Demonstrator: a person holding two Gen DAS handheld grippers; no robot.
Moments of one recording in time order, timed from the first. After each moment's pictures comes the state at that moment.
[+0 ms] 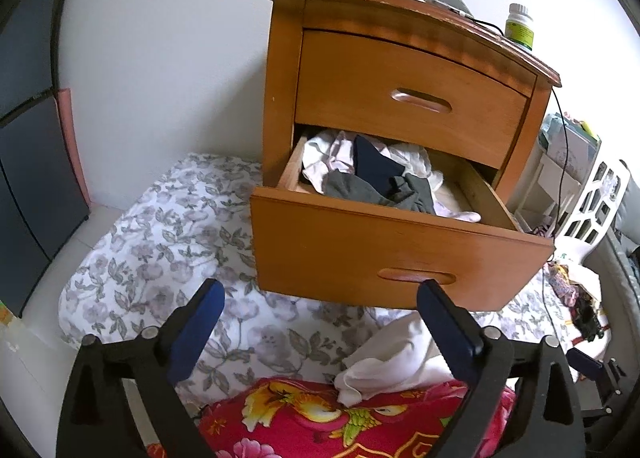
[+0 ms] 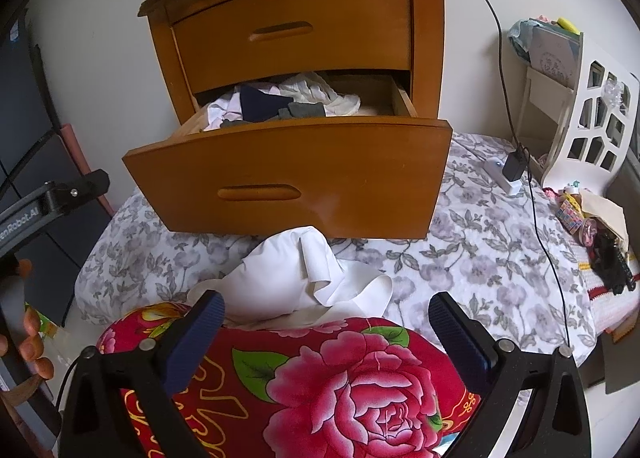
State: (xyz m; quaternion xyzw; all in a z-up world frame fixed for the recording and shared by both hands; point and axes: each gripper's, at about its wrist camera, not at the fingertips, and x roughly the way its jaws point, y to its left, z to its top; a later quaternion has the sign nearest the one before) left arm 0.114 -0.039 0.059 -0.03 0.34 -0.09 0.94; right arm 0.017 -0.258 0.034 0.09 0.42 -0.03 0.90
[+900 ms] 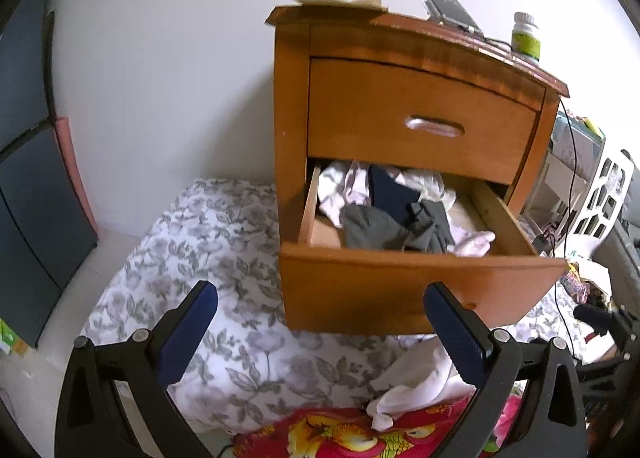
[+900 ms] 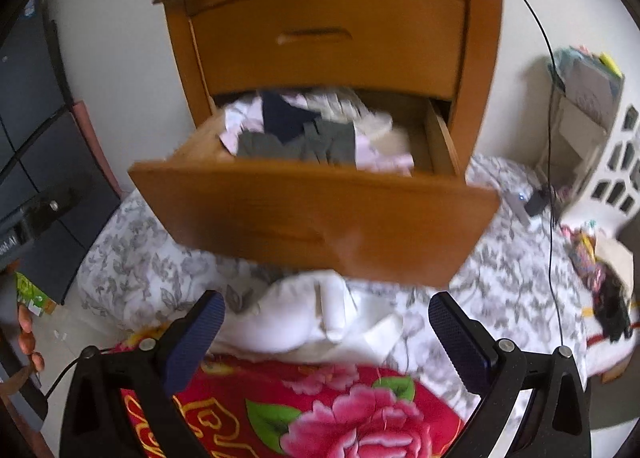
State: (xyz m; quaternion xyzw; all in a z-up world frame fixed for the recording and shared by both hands) left arm 0.147 -0.022 0.097 0.00 0.33 -0.09 0.94; right arm 0.081 -0.248 0.074 0.05 0.42 0.01 0.91
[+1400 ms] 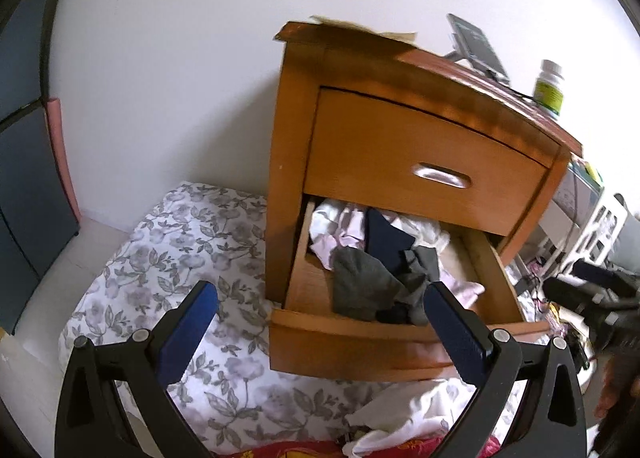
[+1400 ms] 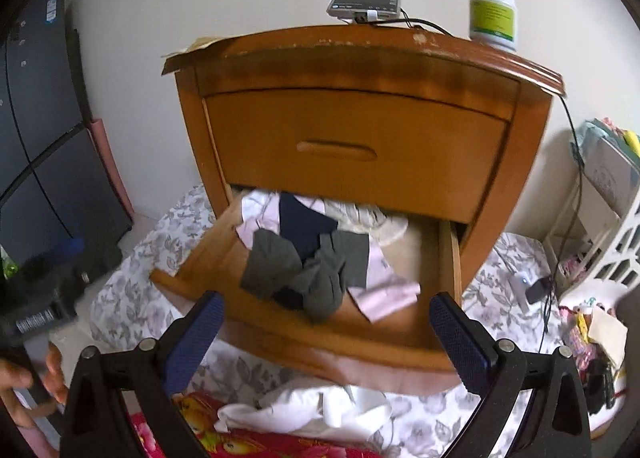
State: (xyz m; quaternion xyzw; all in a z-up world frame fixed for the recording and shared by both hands) left arm 0.201 -0.014 0.115 -0.06 0.33 -0.10 0.94; right arm 0.165 -0.246 0.163 0.03 0.38 0.05 0.92
